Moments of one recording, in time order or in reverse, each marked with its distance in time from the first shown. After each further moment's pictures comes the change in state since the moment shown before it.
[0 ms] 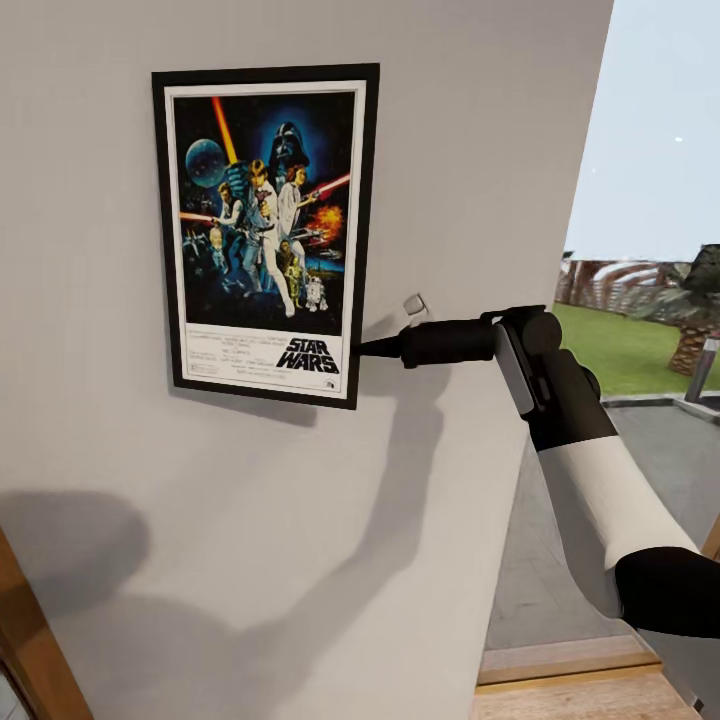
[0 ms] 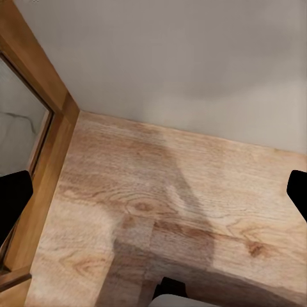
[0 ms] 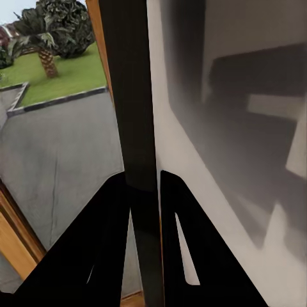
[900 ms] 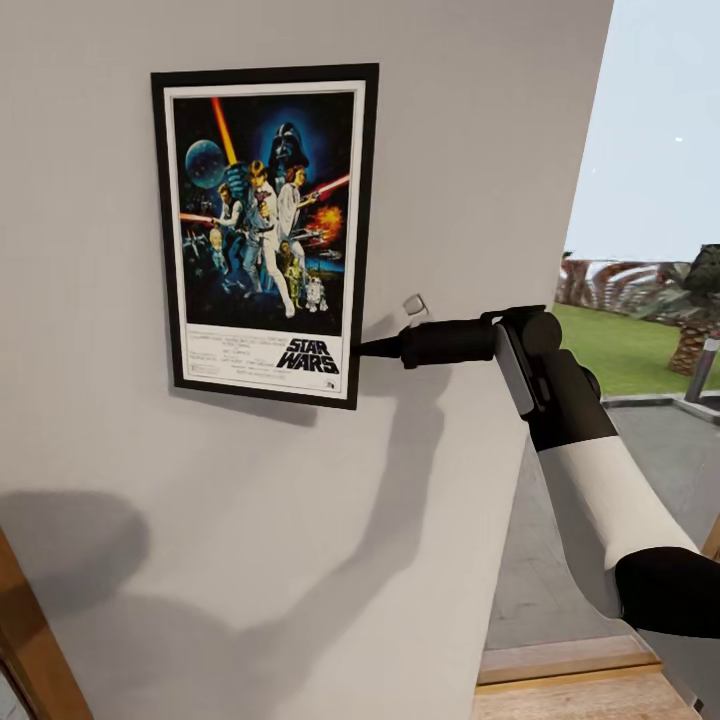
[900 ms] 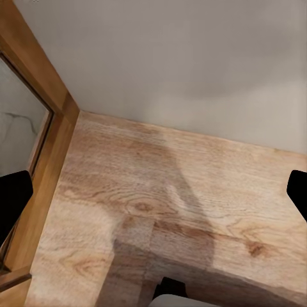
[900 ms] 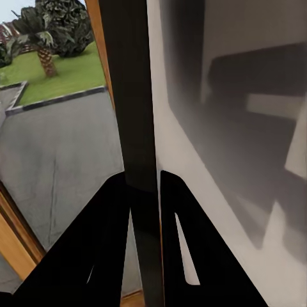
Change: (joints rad) left arm 0.000 0.000 0.000 0.000 0.000 0.000 0.000; right arm 0.001 0.000 0.001 -0.001 0.005 -0.003 0.001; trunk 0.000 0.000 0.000
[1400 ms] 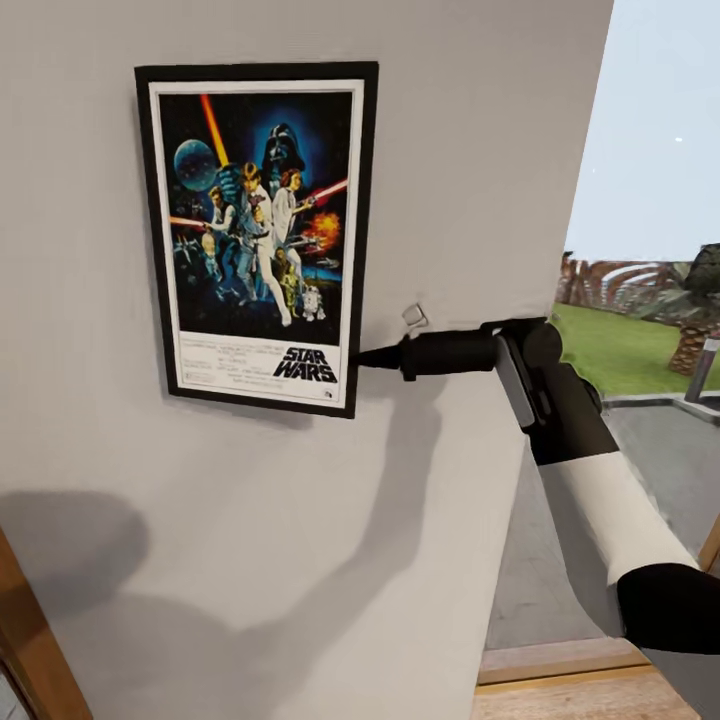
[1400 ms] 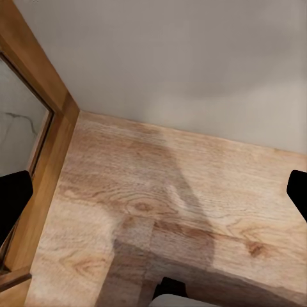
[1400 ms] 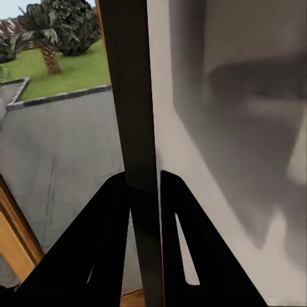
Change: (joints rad) left arm 0.000 0.000 0.000 0.000 0.000 0.000 0.000; right arm 0.050 -0.002 0.004 -0.060 0.000 -0.032 0.006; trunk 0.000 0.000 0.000
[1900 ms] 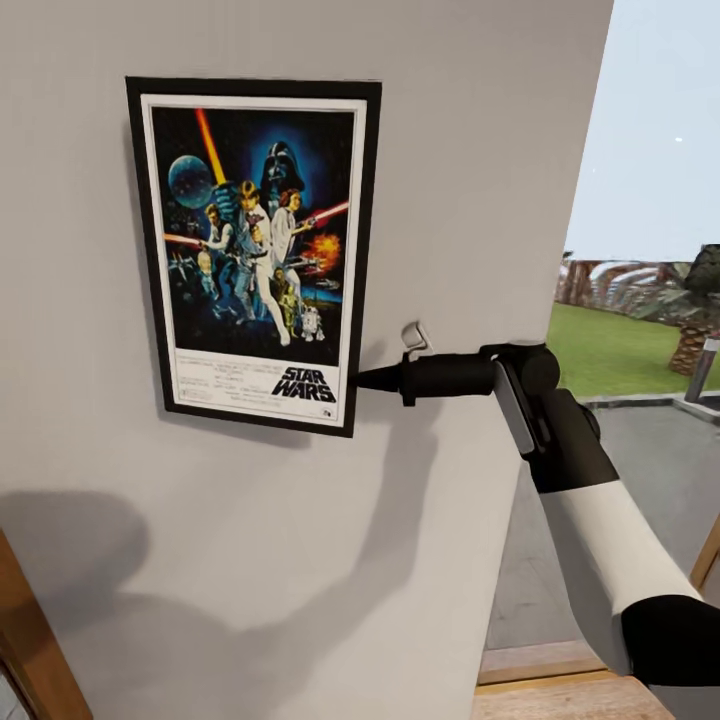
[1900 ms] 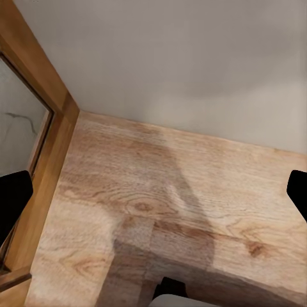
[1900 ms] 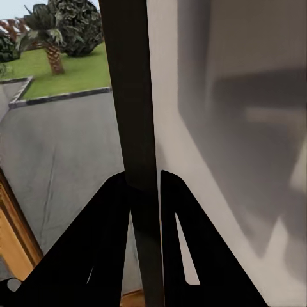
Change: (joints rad) left arm 0.000 0.000 0.000 0.000 0.000 0.000 0.000; right arm 0.094 -0.003 0.002 -0.060 -0.002 -0.070 0.001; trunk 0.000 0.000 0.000
